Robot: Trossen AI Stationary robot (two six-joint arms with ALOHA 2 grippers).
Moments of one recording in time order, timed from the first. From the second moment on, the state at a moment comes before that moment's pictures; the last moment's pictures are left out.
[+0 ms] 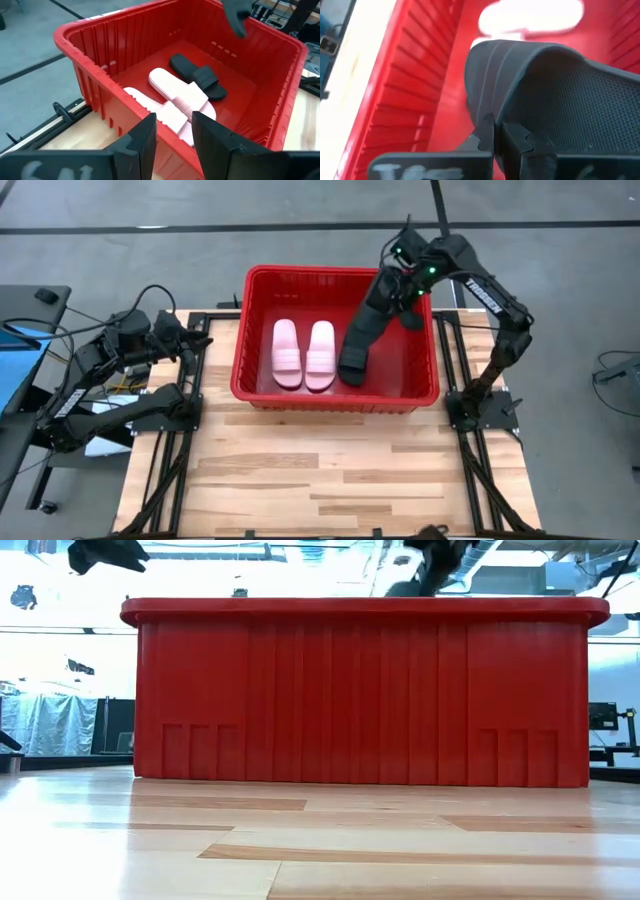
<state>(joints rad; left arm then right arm) 0.66 0.52 1.04 -0.95 0.08 -0.15 -0.72 1.69 2.04 -1.57 -0.52 -0.82</state>
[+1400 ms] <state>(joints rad) 0.66 0.52 1.04 -0.92 0.03 -0.19 -0.77 1.92 1.41 -1.45 -0.41 -0.97</state>
